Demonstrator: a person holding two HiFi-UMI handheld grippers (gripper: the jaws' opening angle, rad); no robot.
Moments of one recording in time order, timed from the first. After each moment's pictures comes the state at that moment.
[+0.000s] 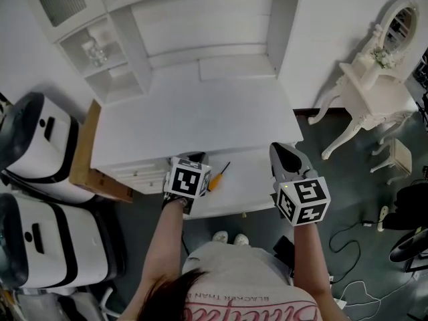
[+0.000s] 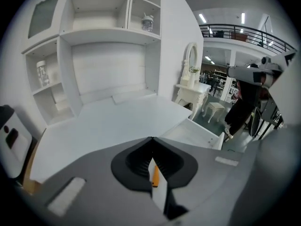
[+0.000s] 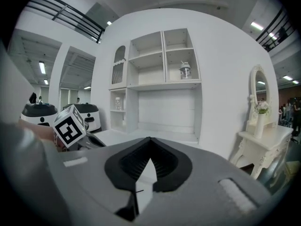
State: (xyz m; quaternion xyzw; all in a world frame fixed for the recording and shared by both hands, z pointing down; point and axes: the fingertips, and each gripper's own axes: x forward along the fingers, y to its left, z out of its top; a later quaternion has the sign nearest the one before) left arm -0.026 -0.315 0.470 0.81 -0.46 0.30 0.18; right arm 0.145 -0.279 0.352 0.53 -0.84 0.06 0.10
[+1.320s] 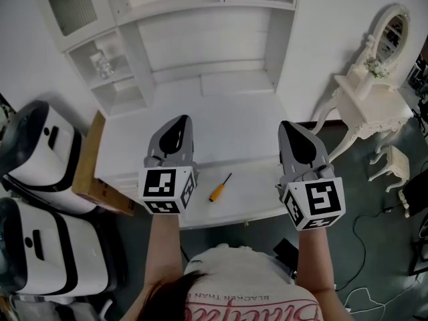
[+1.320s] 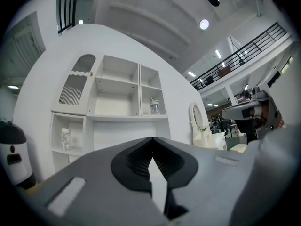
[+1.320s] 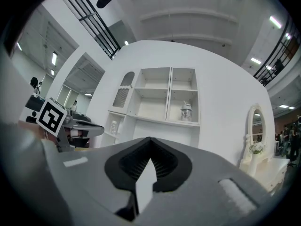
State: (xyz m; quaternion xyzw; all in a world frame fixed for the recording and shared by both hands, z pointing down) left arm -0.061 -0.308 0.236 0.83 -0.55 -0.02 -0.08; right arm 0.130 -0.263 0.215 0.56 -0.82 -0.11 0.01
